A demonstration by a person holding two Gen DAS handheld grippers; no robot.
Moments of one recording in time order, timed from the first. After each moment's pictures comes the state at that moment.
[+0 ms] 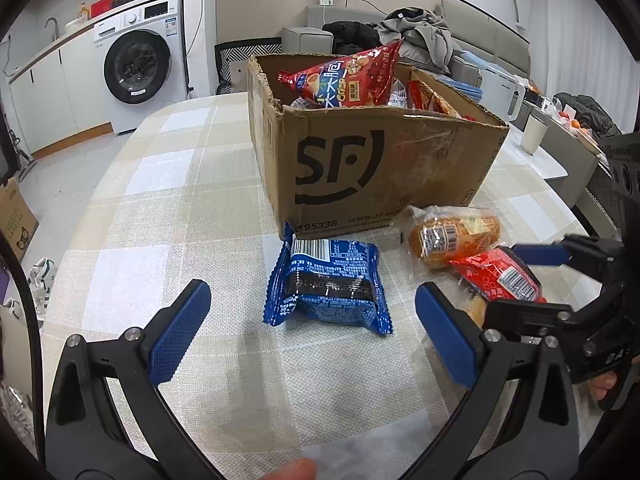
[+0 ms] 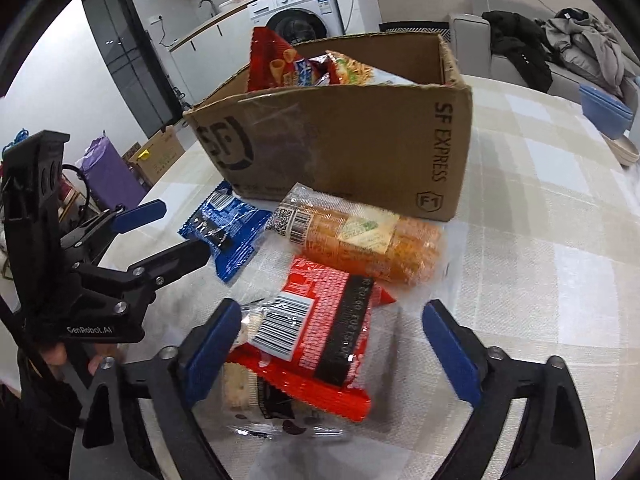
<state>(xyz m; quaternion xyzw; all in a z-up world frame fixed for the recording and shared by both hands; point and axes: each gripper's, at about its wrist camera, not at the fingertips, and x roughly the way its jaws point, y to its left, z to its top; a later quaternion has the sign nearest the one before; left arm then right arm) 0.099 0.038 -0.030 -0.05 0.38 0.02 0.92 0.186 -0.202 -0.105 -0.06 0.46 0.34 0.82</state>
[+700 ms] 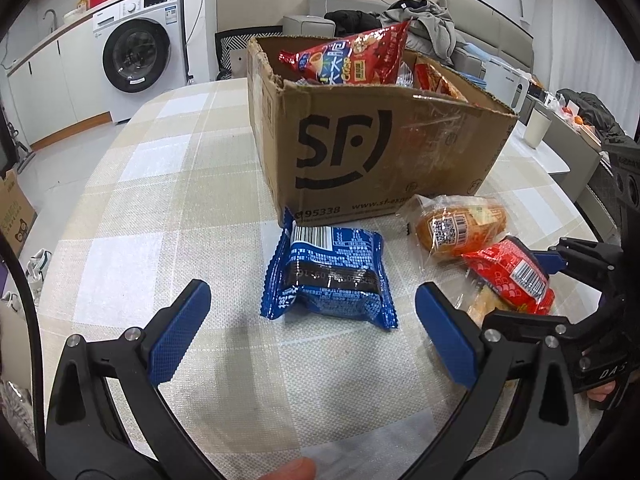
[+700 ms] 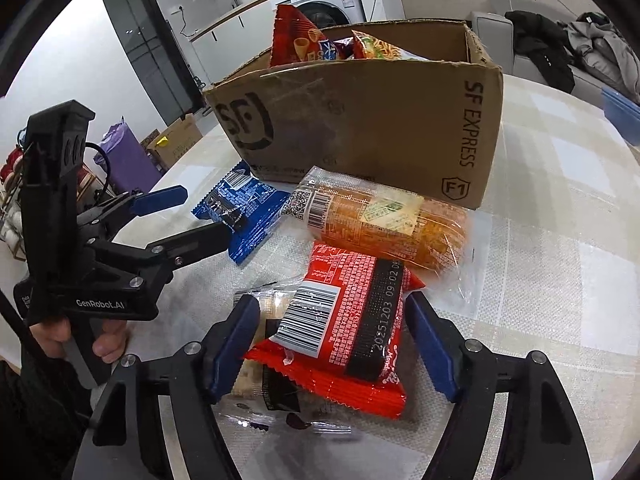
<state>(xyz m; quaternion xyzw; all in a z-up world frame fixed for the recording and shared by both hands) 0.108 0.044 -0.045 -0.05 0.41 0.02 0.91 0.179 -0.199 -0.112 -0.08 0.46 0.37 0.80</state>
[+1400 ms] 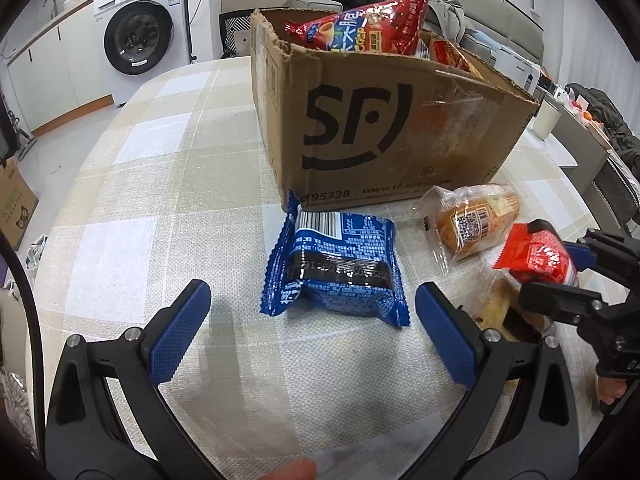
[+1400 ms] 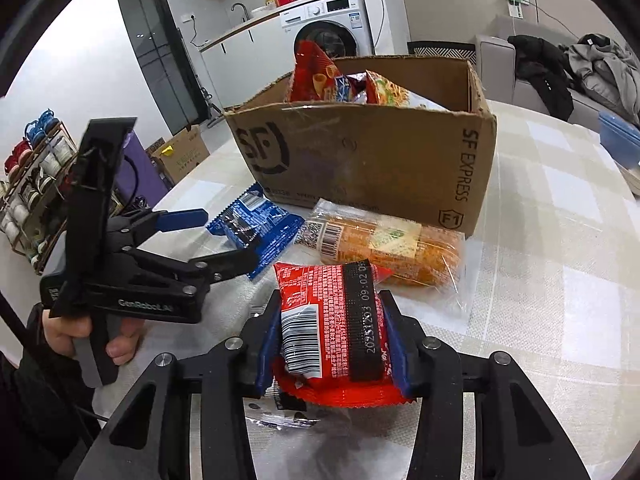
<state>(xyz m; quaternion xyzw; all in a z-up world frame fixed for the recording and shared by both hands) 0.136 0.054 -0.063 -0.06 0.44 0.03 0.90 0.167 -0.213 -0.088 -0.08 0.42 0.38 0.82</state>
